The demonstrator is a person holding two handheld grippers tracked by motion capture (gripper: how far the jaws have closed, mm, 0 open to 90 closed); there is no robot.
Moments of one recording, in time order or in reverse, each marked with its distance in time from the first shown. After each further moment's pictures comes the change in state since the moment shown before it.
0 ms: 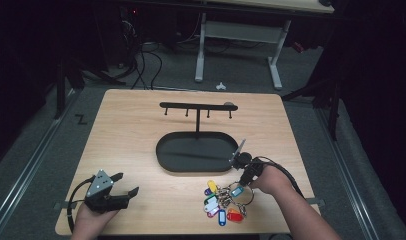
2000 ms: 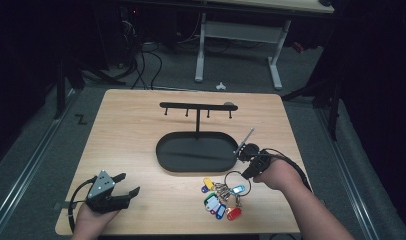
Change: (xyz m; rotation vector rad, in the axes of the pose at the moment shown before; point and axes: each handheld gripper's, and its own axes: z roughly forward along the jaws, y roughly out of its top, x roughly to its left) left arm -0.004 0.002 0.000 -0.006 -0.006 0.028; right arm 0.007 -0.008 -0.068 -0.092 0.043 -0.019
